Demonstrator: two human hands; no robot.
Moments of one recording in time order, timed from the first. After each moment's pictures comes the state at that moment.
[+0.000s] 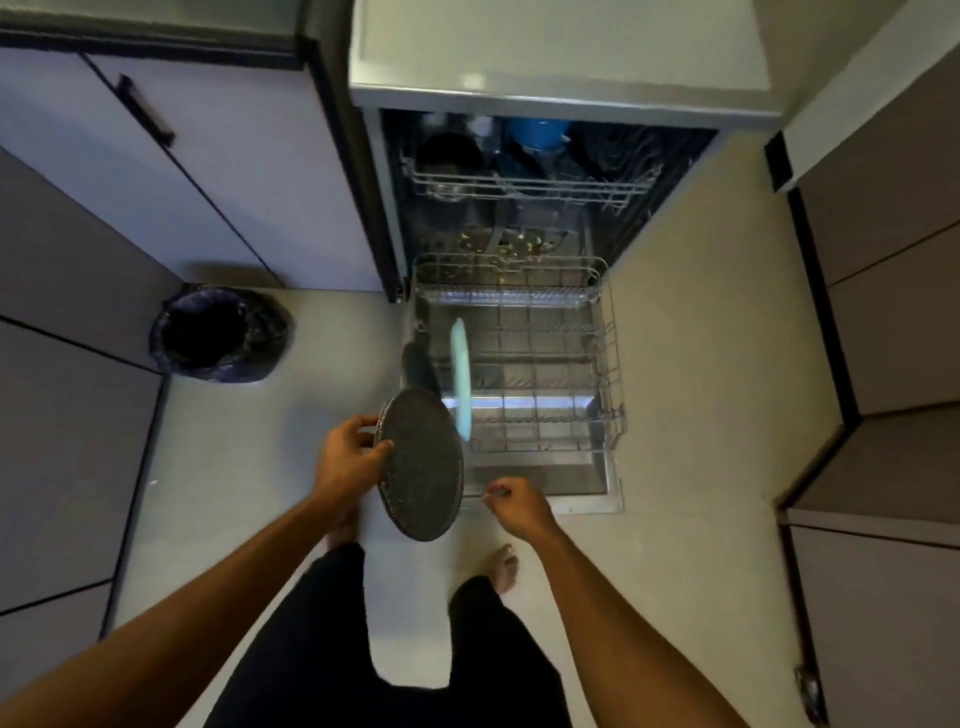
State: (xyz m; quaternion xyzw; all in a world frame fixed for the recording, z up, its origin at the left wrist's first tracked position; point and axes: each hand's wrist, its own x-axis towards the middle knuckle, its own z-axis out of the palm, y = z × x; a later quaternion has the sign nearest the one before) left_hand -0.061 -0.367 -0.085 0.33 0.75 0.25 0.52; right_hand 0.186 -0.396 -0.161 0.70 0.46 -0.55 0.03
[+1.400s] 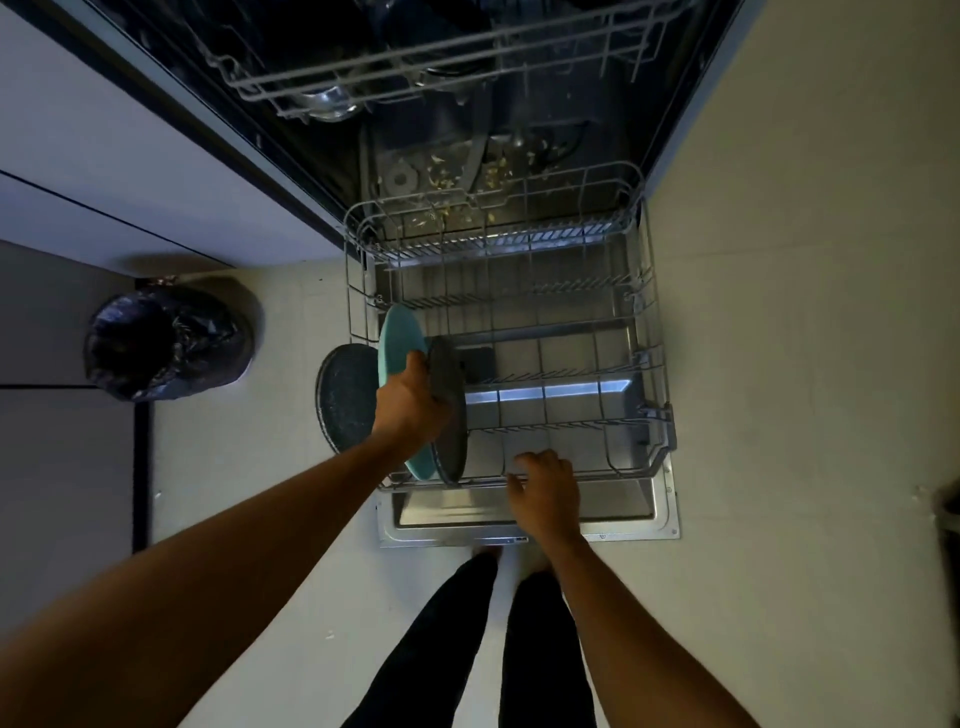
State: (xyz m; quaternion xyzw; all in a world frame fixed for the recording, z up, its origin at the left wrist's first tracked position) left_hand 0.122 -0.168 -0.274 0.51 0.78 -0.02 0.37; right_hand 0.291 -0.293 -0.400 0.69 0.59 -0.42 0.00
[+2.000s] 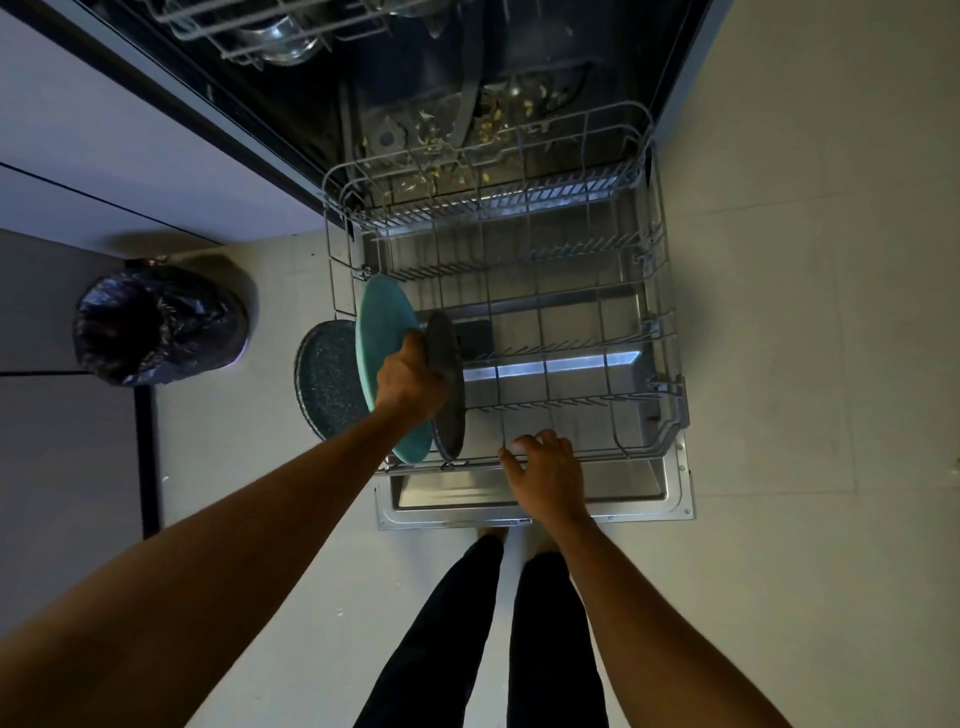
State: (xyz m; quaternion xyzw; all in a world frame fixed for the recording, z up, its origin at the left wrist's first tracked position) left_hand 0.137 -0.159 -0.314 0.48 0.80 -0.07 0.36; right_hand 0.300 -0.300 -0.439 0.67 0.60 -0.44 -0.02
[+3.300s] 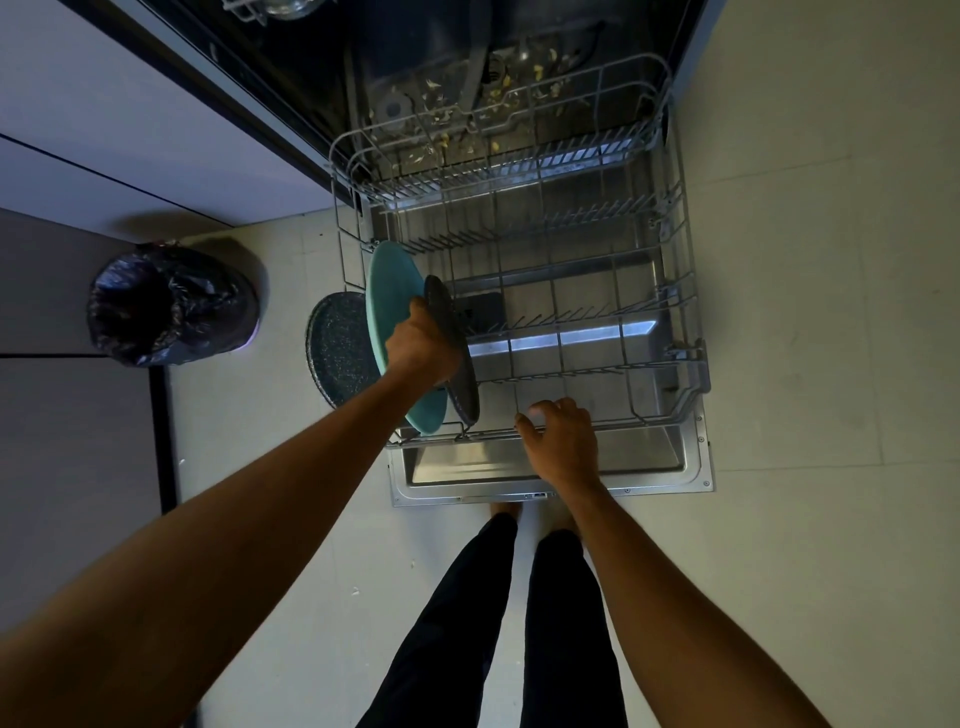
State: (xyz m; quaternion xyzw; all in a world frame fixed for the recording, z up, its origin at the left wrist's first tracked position) left_hand 0.140 -0.165 -0.305 0.45 0.81 -0.10 0.36; right_hand 0.294 -0.300 -0.439 0.70 0.55 -0.45 -0.05
